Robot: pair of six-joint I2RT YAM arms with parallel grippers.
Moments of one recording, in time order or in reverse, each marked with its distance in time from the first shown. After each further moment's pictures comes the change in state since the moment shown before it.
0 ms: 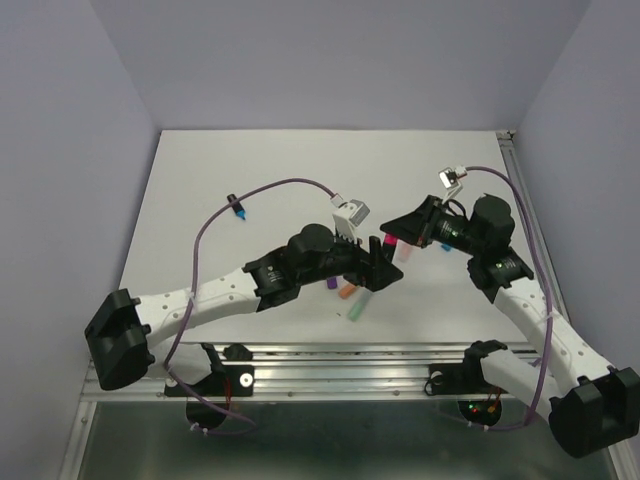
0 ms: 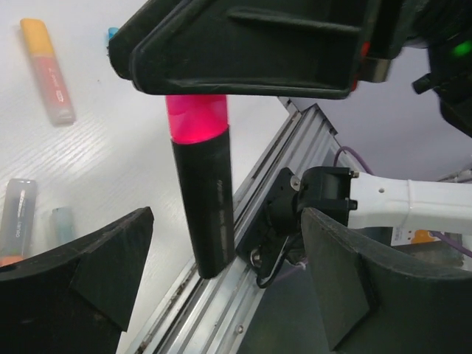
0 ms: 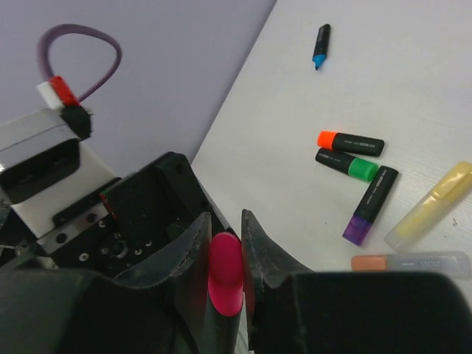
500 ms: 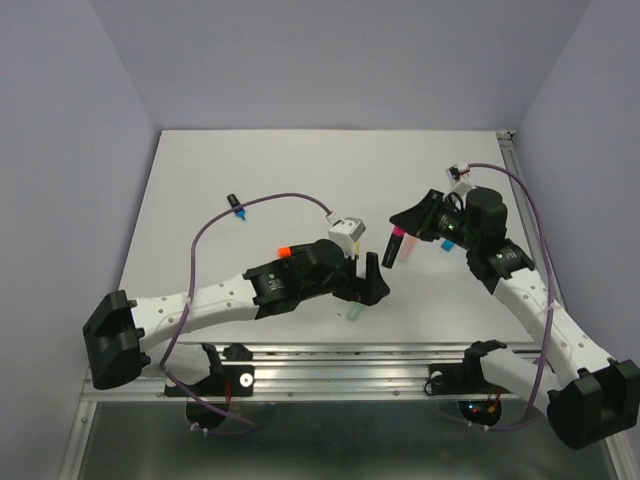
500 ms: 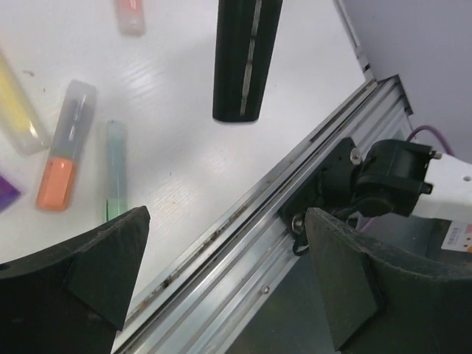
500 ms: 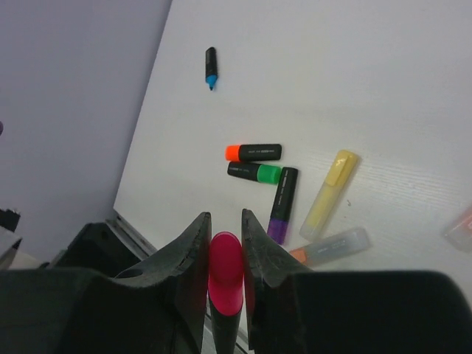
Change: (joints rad) left arm -0.106 0.009 0.005 -0.293 -0.211 -0.067; right arm 0.000 0.060 0.092 -0.220 0.291 -0.111
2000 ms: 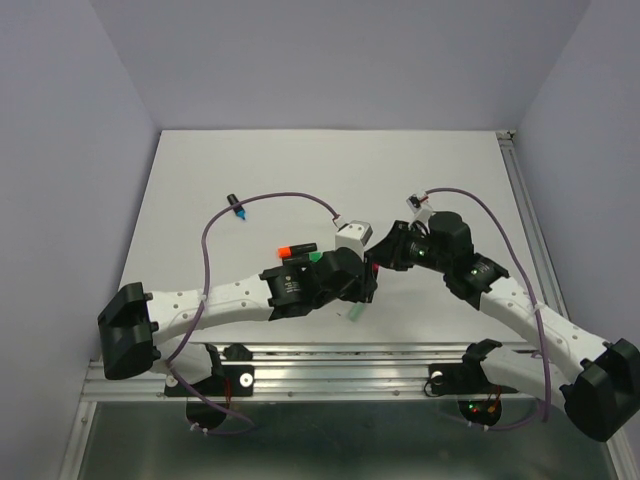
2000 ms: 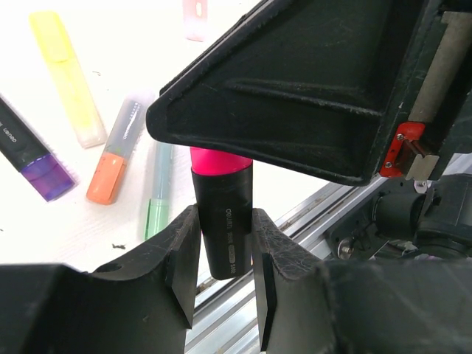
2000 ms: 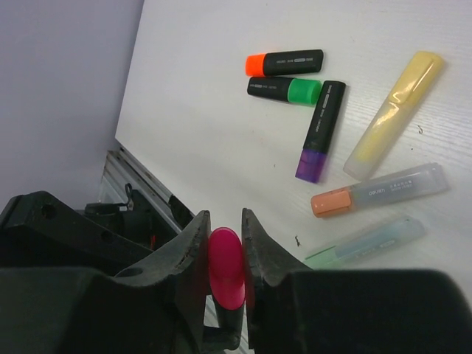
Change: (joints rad) left arm -0.051 0.075 0.080 -0.085 -0.218 0.010; right arm 0.267 0.005 -0.134 0.040 0.053 0.064
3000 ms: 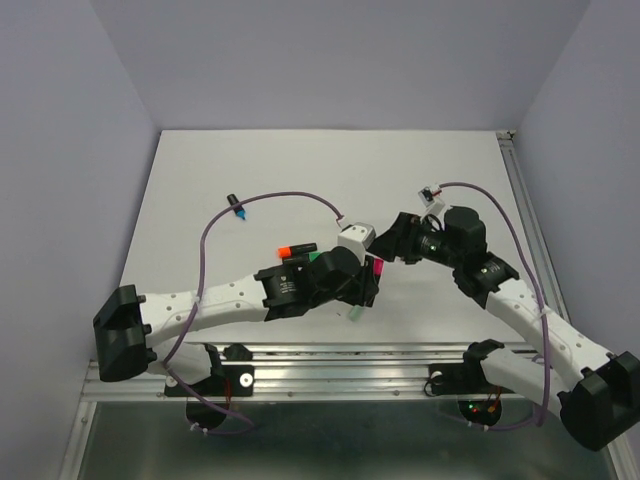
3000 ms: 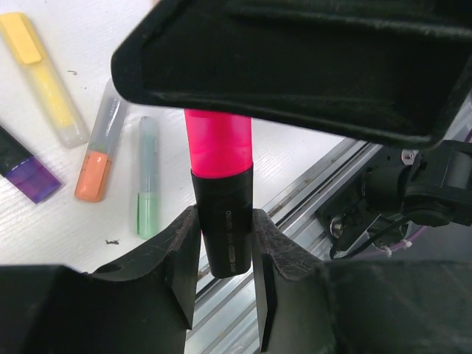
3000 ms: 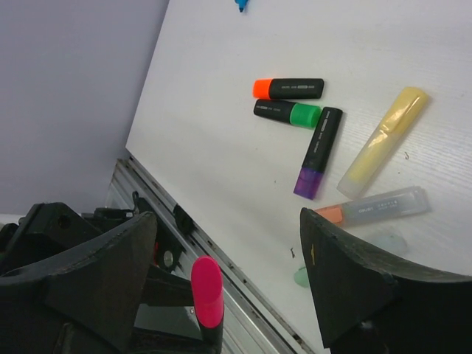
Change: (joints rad) left arm 0.000 -0.029 0.000 -0.008 0.080 0.055; right arm -0.110 -0.039 0.000 0.027 -0.104 -0.040
